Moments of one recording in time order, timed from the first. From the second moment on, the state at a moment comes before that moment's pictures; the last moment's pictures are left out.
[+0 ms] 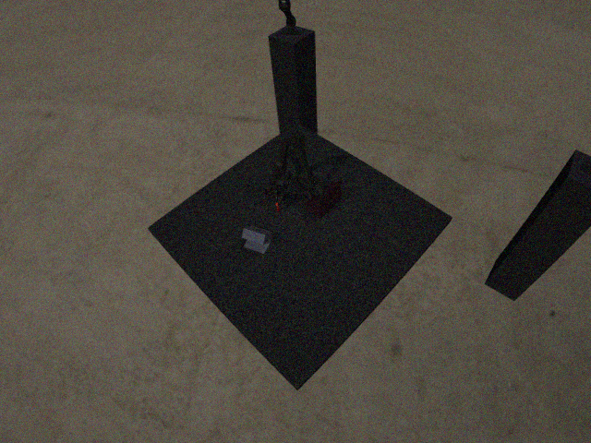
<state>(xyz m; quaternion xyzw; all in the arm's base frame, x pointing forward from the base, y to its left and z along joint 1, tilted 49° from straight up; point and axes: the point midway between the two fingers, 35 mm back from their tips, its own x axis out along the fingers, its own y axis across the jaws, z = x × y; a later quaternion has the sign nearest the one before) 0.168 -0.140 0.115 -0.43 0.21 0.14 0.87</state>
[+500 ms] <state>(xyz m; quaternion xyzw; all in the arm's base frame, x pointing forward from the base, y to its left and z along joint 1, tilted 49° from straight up) 0.166 -0.140 0.116 -0.43 0.20 0.14 0.87</state>
